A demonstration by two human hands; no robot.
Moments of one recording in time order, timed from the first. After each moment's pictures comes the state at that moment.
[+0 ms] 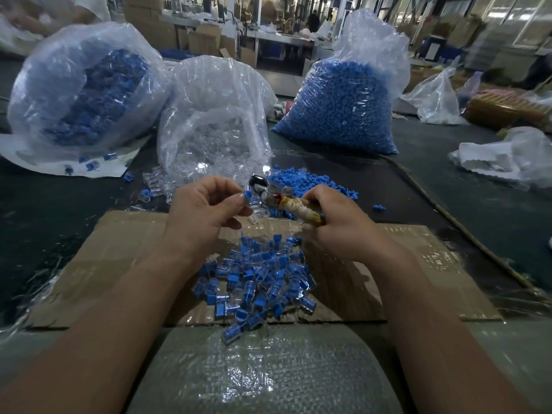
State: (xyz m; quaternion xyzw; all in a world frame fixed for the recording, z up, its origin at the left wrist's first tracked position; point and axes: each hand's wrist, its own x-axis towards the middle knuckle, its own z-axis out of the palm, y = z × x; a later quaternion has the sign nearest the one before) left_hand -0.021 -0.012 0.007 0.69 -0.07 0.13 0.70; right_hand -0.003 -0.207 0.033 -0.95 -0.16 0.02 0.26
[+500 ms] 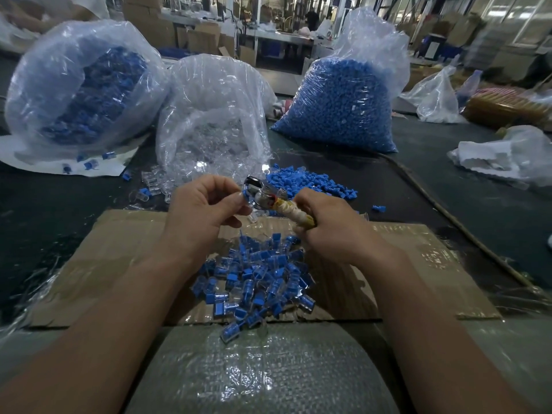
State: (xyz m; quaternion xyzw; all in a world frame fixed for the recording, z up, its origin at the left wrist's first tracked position) left_hand -0.024 -0.014 0.008 0.70 -0.07 0.15 0.69; right_hand -0.010 -0.197 0.035 -0.96 -0.18 0.02 0.23
